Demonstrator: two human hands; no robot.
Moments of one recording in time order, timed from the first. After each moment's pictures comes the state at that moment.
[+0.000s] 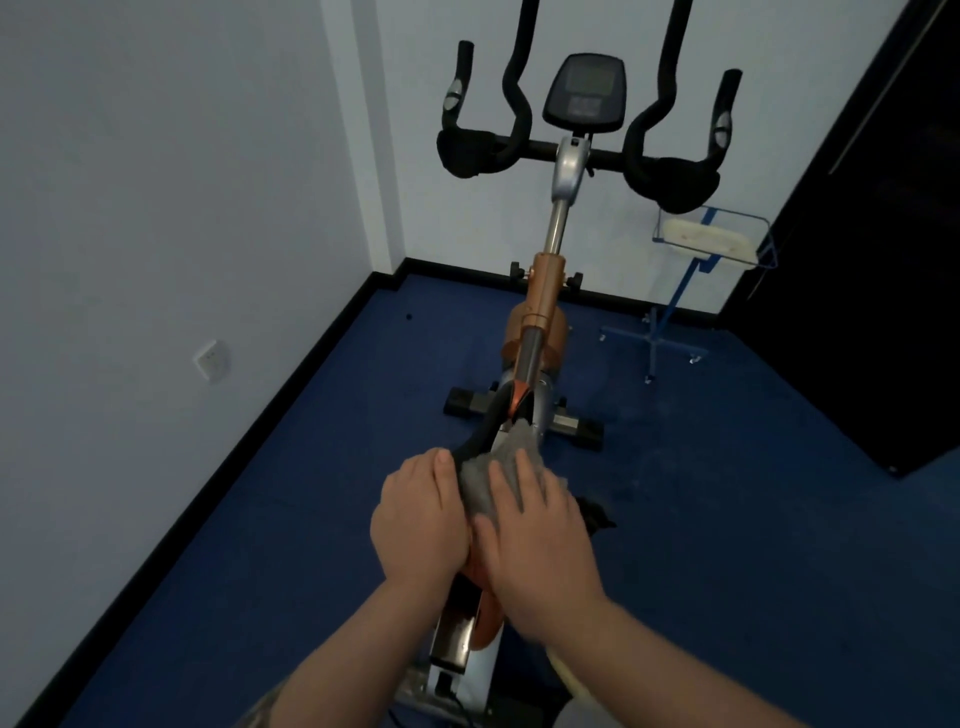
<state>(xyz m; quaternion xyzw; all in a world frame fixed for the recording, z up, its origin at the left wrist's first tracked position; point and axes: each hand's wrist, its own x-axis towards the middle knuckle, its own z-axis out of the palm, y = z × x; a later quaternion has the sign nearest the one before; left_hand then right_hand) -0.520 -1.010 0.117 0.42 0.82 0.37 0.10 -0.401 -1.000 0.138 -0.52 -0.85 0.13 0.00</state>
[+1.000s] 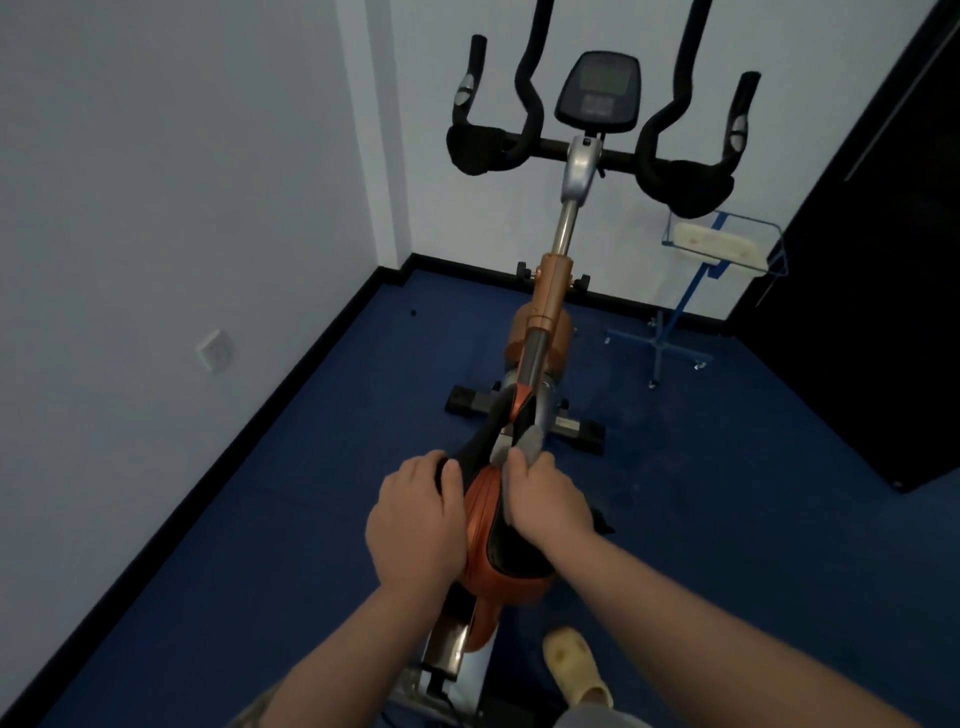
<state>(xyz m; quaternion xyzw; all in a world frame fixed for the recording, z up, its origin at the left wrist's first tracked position) -0.521 -1.011 0.116 0.44 0.83 0.31 0.10 -0.415 -0.946 0.145 -0.67 -0.66 0.34 0.06</state>
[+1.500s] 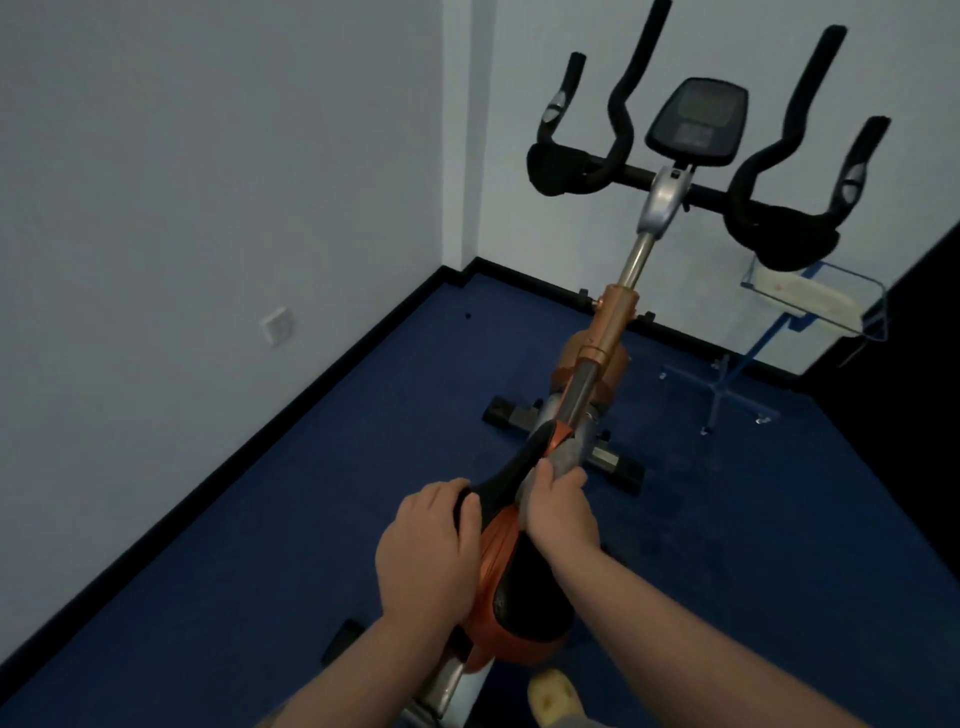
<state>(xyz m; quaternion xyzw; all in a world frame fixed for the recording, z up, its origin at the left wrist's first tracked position) -0.517 -1.011 0.121 0.43 0.85 0.29 0.09 -0.433 -0.905 0.133 -0.69 -0.59 0.41 0.09</state>
